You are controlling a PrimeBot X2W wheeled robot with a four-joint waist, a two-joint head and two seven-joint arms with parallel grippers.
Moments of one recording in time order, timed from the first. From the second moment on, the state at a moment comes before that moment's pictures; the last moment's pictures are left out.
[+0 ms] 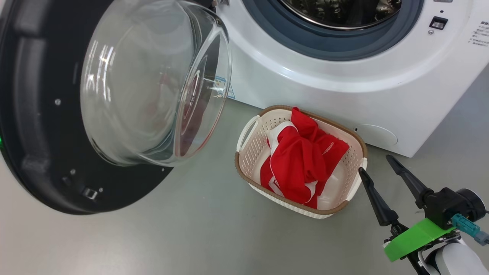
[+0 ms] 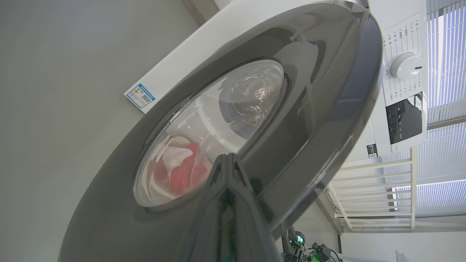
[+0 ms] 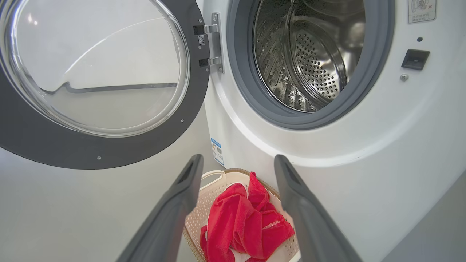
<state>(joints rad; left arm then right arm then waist) -0.81 0.52 0.12 0.59 -1.49 -0.12 1.18 -0.16 -0.32 0.18 0.14 0.24 0.13 -0.26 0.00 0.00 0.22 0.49</state>
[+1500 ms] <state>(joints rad) -0.68 0.23 -0.03 0.04 -1.47 -0.09 1.10 -0.14 -0.21 0.11 0.12 0.23 0.13 -0.26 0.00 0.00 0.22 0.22</state>
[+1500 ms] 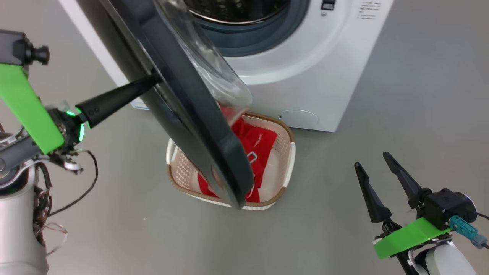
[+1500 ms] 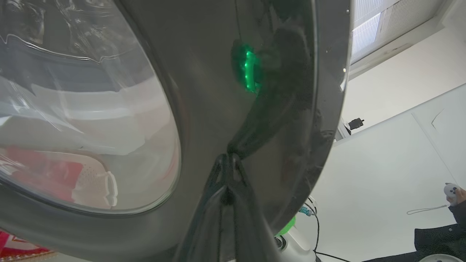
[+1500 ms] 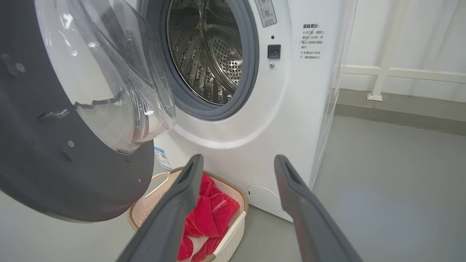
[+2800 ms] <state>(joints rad) -0.98 0.29 0.03 0.35 -1.33 -0.12 0.78 -0.21 -0.11 0.10 0.10 0.23 0.13 -0.26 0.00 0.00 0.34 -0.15</state>
